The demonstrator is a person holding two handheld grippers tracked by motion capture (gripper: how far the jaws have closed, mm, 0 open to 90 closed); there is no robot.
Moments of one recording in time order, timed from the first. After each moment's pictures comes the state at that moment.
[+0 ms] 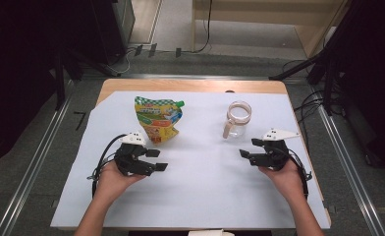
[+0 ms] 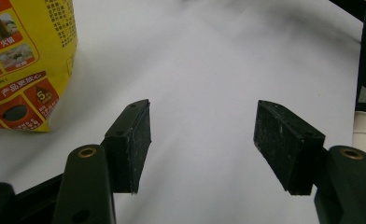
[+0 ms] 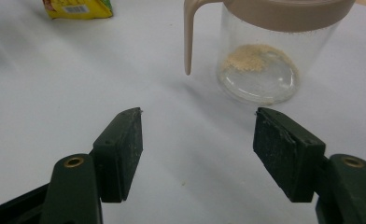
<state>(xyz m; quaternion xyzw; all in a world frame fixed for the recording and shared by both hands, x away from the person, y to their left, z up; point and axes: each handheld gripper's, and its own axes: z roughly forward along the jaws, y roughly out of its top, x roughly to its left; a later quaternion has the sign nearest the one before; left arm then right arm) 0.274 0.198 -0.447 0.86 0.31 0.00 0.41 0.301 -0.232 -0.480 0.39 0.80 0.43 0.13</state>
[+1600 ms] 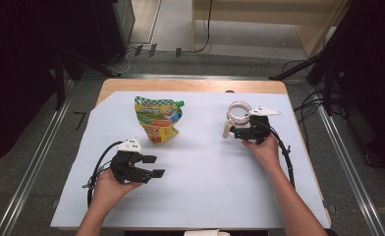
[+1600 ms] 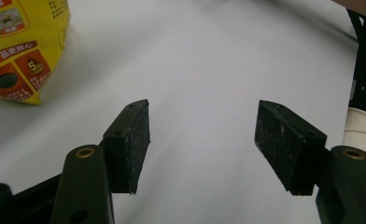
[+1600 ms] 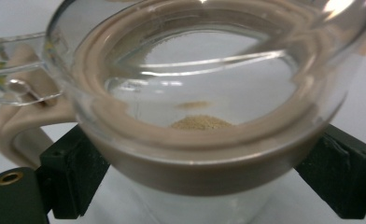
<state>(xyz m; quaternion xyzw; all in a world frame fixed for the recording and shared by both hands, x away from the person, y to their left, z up) 0.254 0.206 -0.450 0.85 0.33 0.00 0.40 0.397 -0.206 -0.512 0.43 0.75 0.47 0.17</state>
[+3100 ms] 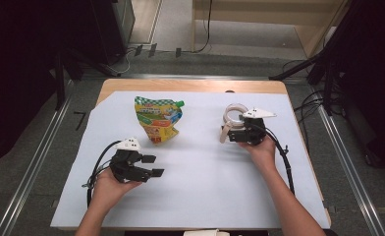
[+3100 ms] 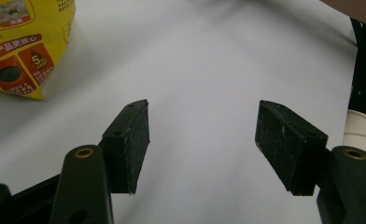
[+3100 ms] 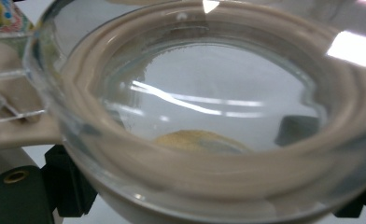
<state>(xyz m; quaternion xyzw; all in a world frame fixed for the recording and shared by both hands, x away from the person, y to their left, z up) 0.258 0.207 -0.452 0.85 0.34 -0.01 0.41 0.381 -0.187 -0.499 0.40 0.76 0.48 0.17</state>
